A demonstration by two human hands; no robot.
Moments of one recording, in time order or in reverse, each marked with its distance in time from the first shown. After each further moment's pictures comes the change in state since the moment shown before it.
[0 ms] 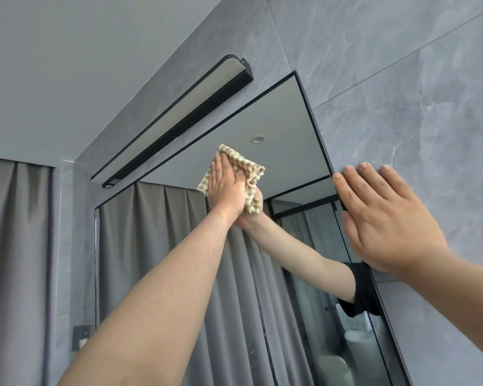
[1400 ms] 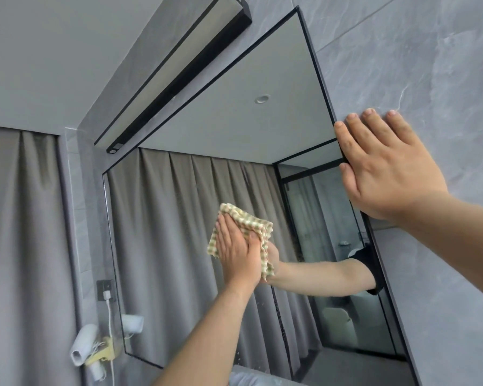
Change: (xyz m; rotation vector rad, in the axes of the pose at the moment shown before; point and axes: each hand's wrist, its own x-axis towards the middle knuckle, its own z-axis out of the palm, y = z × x) left_hand -0.206 -0.055 0.043 -0.041 -0.011 -0.254; right_hand 0.002 -0.002 -0.006 0.011 -0.079 0.005
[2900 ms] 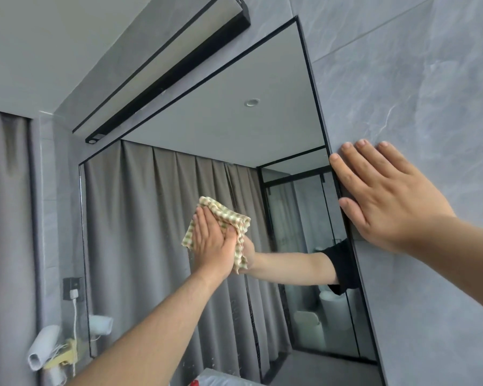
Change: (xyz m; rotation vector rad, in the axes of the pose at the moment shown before) left_hand 0.031 -0.009 -0.009 0.126 -0.051 0.005; right_hand -0.026 0.020 -0.009 -0.057 -0.132 -0.169
